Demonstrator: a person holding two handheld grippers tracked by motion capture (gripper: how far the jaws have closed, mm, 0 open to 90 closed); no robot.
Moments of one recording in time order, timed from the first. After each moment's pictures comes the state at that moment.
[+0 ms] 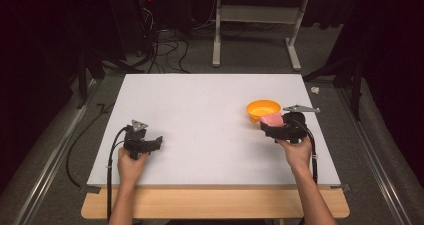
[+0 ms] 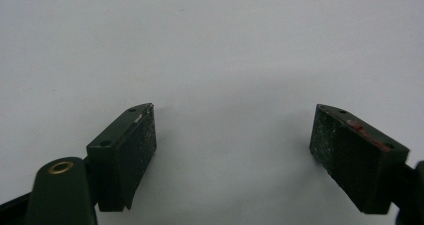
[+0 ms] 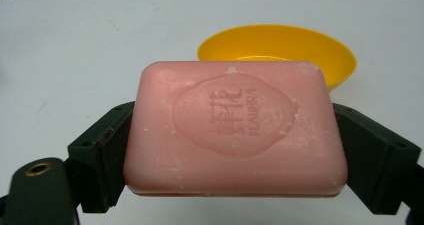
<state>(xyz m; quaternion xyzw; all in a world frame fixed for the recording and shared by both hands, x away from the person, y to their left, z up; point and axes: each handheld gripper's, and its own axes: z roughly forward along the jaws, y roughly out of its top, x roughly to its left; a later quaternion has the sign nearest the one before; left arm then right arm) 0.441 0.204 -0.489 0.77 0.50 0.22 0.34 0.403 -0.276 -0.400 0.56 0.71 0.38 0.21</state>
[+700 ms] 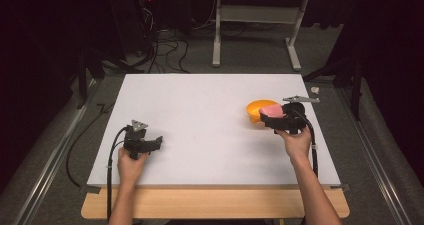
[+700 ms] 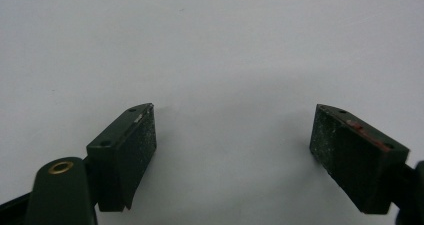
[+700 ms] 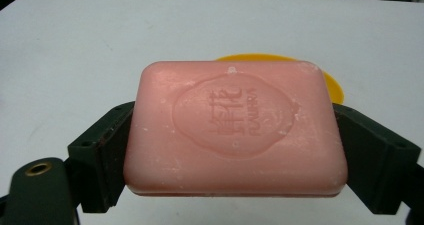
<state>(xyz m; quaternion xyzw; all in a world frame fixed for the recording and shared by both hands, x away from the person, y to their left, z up) 0.441 0.204 -0.489 0.77 0.50 0.22 0.34 0.424 -0.276 -0.385 0.56 0.70 0.38 0.21</state>
